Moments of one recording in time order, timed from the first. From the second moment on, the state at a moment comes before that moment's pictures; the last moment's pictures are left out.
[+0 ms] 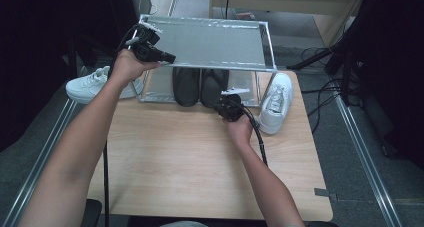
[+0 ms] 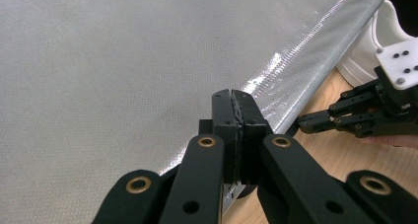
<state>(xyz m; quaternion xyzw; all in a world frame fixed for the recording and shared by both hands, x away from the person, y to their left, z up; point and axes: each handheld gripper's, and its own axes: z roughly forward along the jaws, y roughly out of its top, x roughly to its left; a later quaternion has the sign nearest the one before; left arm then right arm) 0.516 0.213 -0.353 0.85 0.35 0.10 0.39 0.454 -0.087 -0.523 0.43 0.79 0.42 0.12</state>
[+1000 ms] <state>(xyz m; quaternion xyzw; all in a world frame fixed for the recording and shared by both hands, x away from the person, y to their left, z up) 0.465 0.230 -0.318 0.83 0.37 0.11 0.41 0.384 -0.115 -0.492 0.36 0.81 0.45 0.07</state>
